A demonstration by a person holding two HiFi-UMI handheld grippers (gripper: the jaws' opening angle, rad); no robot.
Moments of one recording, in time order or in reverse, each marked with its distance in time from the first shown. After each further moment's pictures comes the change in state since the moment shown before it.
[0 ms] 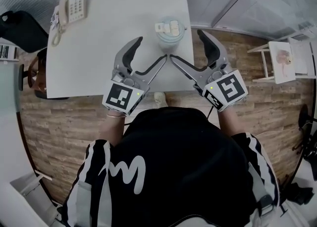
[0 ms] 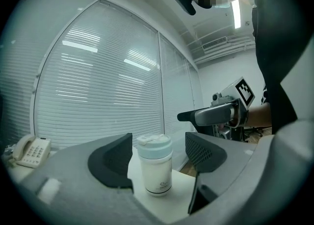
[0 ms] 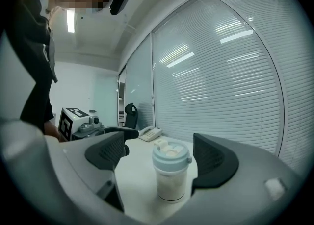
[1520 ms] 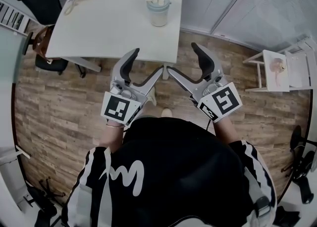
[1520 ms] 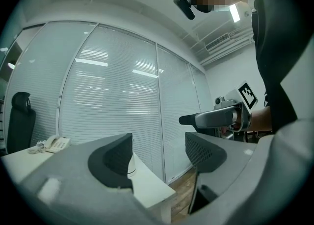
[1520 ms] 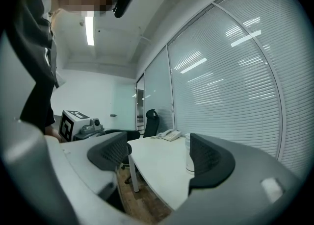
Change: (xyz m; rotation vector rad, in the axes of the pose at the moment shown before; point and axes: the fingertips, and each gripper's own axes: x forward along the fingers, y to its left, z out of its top) left arm -0.095 -0.184 0.031 0.005 -0.056 0.198; right arm -0.177 0.094 0.007 -0.032 -0.060 0.182
